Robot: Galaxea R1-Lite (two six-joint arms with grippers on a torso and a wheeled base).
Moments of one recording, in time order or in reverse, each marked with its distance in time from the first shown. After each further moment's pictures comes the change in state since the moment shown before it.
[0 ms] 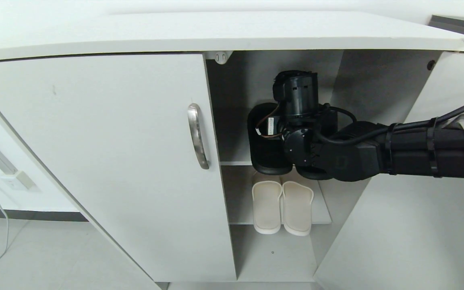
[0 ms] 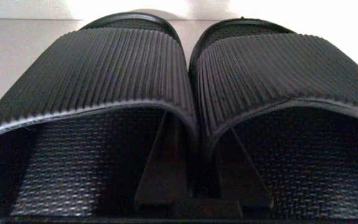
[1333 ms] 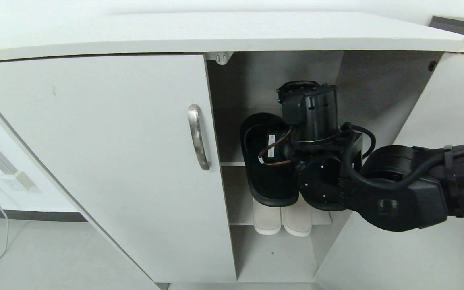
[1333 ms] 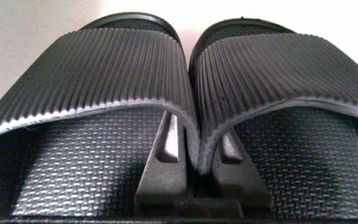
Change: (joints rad) left arm 0.000 0.000 0.000 0.000 -0.003 0.002; right arm 0.114 -0.172 0.316 -0.126 -0.026 0.052
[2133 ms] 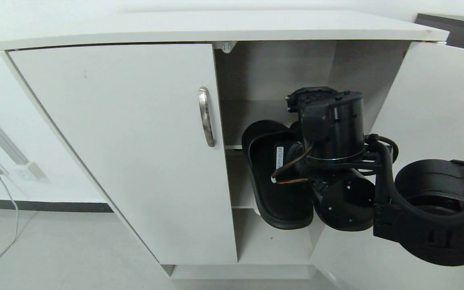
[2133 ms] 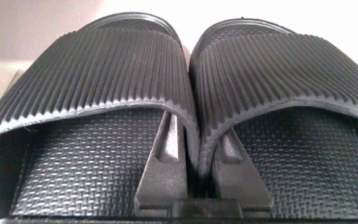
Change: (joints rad) left arm 0.000 0.000 0.000 0.000 -0.001 0.002; right arm 0.060 -0.108 0.154 -0.012 -0.014 0.008
